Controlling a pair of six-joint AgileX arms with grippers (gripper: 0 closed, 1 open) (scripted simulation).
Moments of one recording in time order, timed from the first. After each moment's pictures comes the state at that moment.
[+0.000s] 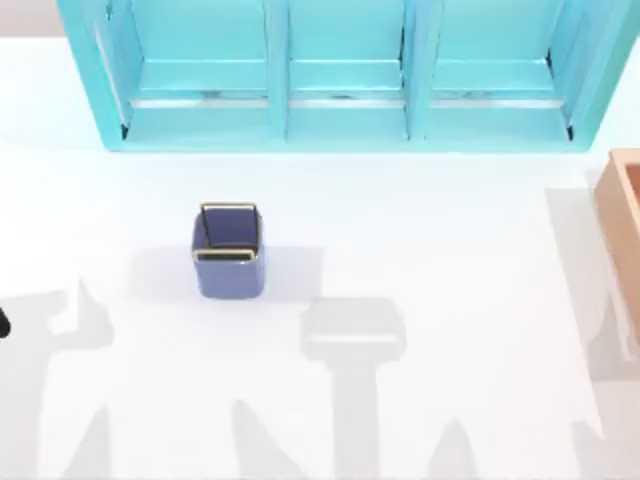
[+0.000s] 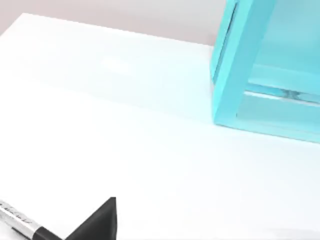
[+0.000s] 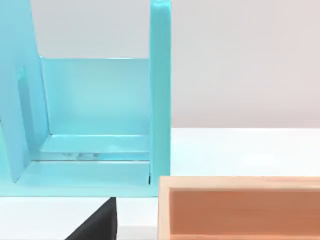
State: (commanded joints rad) left arm 0.16 0.38 0.25 -0.16 0.13 -0.12; right arm 0.00 0.00 0.00 0.00 0.00 0.00
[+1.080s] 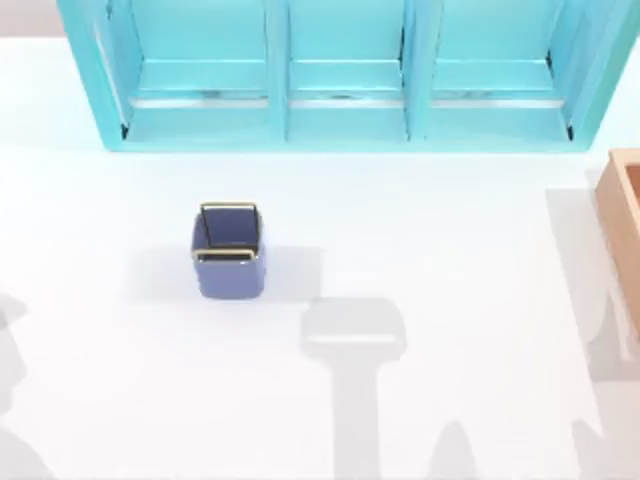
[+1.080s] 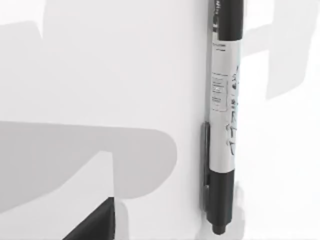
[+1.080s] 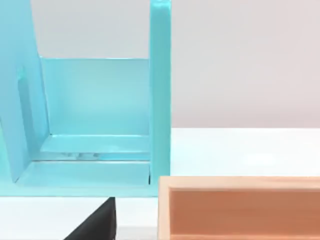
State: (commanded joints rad) left arm 0.69 1.81 1.10 -0.59 0.54 -0.48; right arm 0.00 0.00 0.00 0.00 0.00 0.00
